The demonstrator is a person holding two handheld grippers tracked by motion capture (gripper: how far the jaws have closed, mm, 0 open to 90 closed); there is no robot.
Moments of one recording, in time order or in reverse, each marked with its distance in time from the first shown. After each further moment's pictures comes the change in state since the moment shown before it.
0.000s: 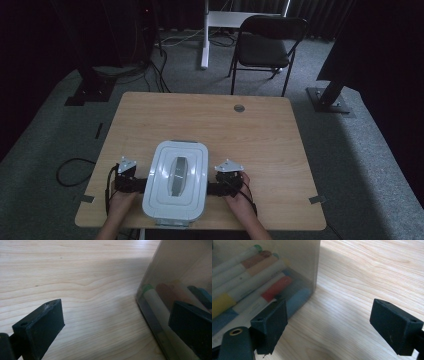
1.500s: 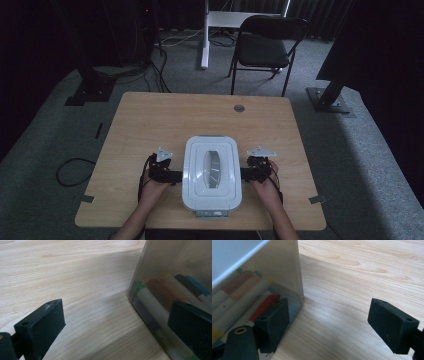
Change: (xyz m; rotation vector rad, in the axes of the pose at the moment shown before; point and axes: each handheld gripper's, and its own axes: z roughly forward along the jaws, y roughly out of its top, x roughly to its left) left arm -0.068 0.035 0.056 0.056 -0.093 0.102; right arm -0.094 -0.003 -0.022 0.000 -0.077 0.102
